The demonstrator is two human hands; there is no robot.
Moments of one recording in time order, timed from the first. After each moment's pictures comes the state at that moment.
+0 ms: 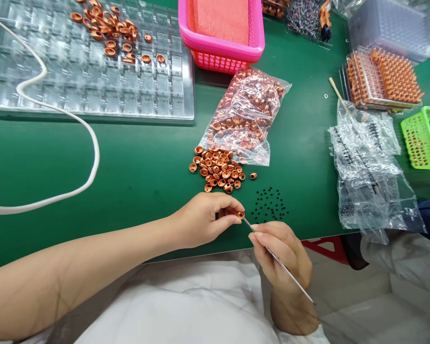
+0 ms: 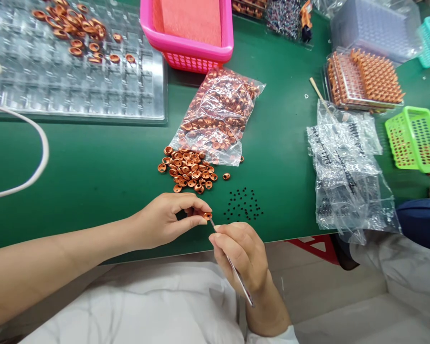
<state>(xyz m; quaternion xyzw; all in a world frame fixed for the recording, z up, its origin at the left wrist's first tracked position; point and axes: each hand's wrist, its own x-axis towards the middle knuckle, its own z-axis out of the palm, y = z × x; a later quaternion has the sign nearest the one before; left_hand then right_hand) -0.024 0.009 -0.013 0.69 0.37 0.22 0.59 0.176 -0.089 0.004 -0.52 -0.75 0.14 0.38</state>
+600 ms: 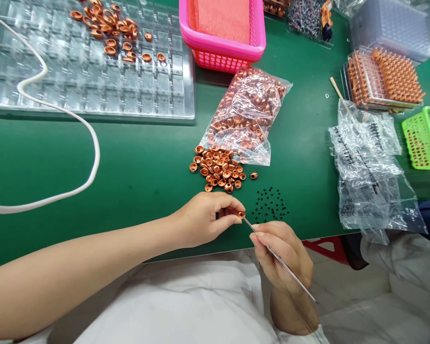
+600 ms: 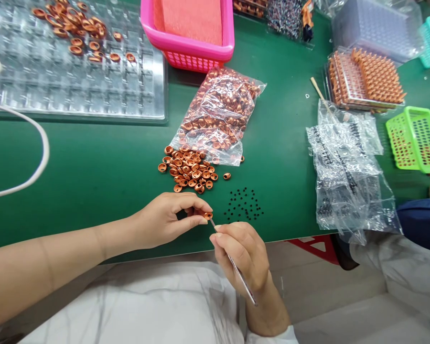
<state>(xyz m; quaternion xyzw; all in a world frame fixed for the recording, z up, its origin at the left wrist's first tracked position) -0.025 0.009 -0.012 0.69 0.36 0.22 0.59 0.179 -0.087 -0.002 -0.49 -0.75 0.14 0.42</state>
